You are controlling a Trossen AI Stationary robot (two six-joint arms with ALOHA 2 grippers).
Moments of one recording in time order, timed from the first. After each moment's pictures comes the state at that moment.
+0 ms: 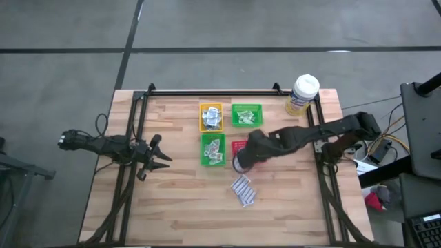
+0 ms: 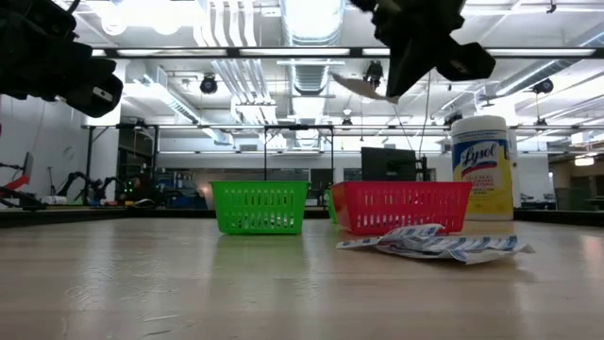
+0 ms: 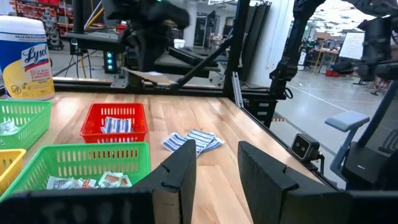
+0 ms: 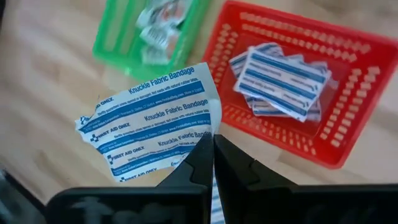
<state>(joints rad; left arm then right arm) -0.23 0.04 0.04 -0.08 0.04 -0.12 0.17 1.55 1.29 -0.86 0.16 1.31</state>
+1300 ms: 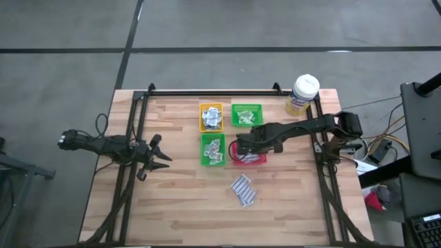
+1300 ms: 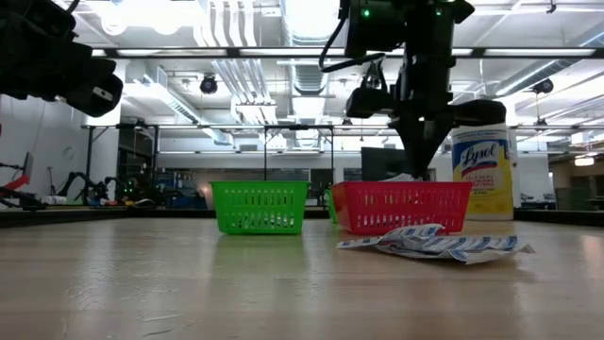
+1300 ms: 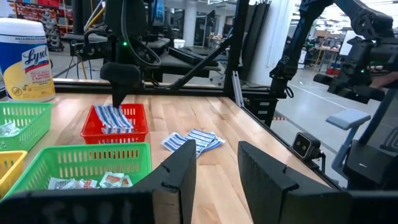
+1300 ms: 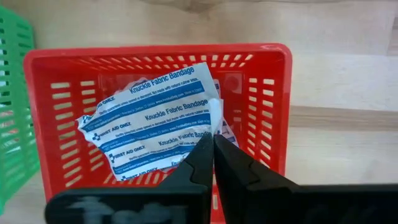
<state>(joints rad) -0.23 0.04 0.04 -0.08 0.04 -0.11 0.01 1.74 1.24 -0.99 0.16 1.55</state>
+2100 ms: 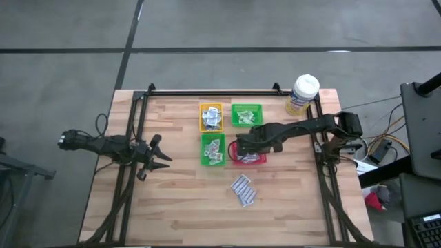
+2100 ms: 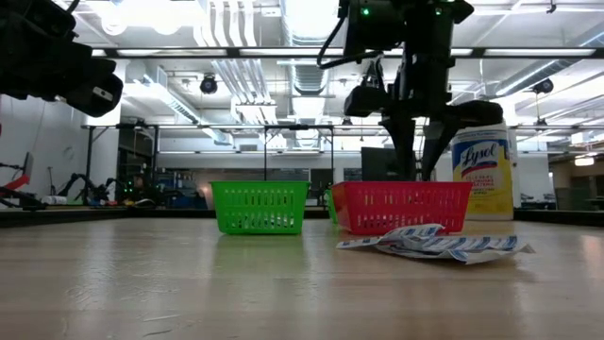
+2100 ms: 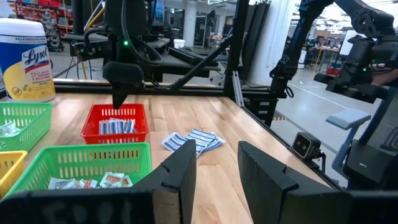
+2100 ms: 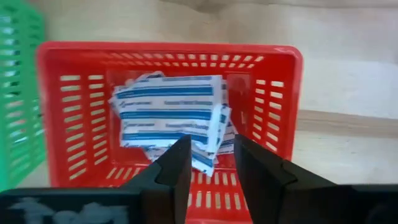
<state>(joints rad) -0.23 0.04 0.04 -0.08 0.04 -0.11 0.01 1.74 1.25 -0.97 0.16 1.51</state>
